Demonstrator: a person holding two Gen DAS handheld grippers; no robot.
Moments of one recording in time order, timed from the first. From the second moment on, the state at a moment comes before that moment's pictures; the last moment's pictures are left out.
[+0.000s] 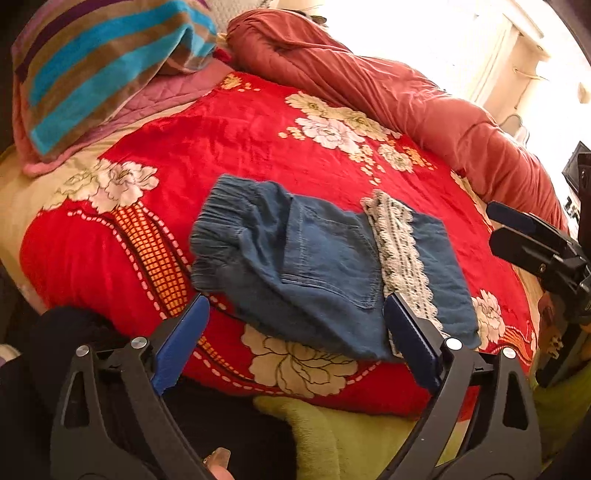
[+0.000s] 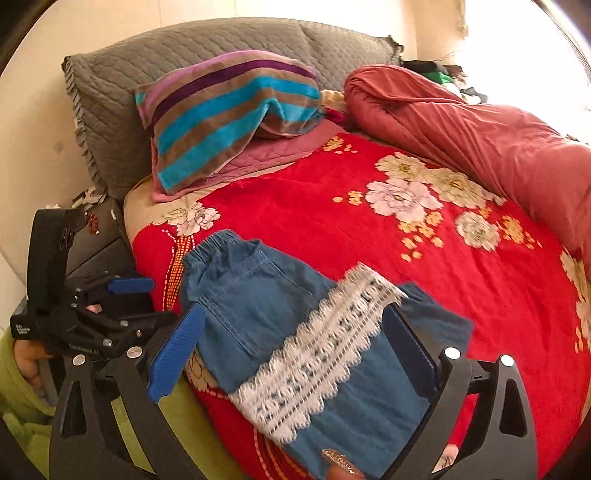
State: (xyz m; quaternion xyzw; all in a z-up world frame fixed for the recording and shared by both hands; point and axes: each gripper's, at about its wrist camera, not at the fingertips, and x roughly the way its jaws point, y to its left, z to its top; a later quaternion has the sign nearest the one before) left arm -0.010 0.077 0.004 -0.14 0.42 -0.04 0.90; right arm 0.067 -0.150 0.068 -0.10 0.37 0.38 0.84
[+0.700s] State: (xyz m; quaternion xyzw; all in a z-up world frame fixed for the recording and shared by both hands) left arm 0.008 0.126 -0.045 -0.25 0.44 -0.04 0.86; right arm 0.140 0.000 0.020 -0.19 0.44 0.48 0.73
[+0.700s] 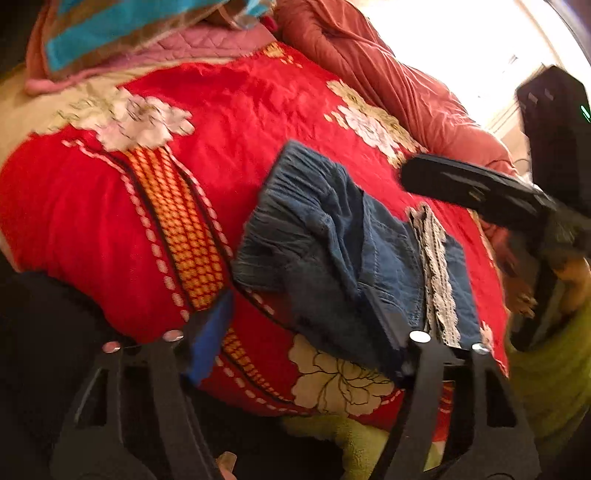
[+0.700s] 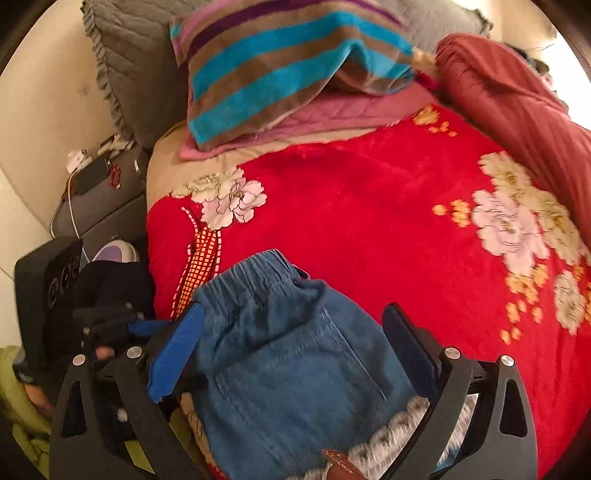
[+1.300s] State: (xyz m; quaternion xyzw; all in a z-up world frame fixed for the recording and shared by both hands) left arm 0.020 0.132 -0.060 -0.28 0.44 -0.07 0.85; right arm 0.156 0.054 -0.039 -0.18 0.51 0.56 0.63
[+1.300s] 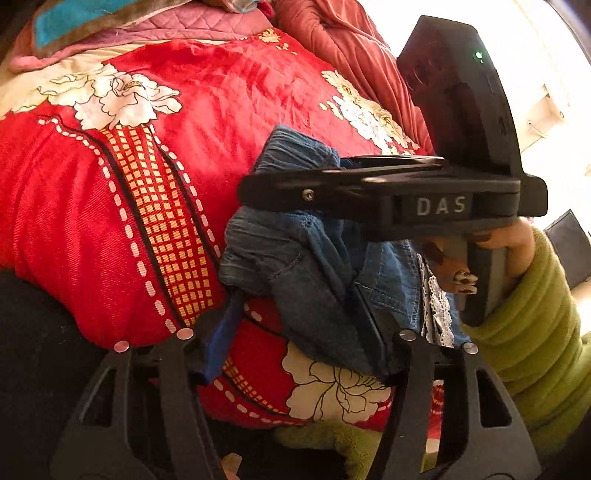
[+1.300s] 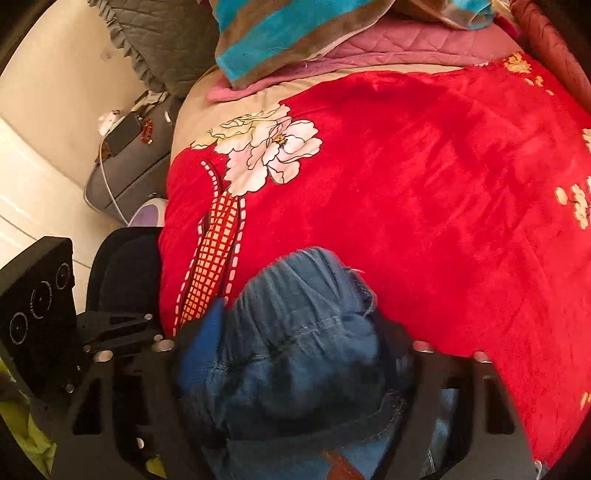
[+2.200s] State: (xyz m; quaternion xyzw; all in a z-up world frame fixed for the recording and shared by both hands) left arm 0.061 -0.011 -0.006 -0.20 0.44 -0.28 0.83; right arm 0.155 -0.211 0.050 0.07 0.39 0.49 0.78
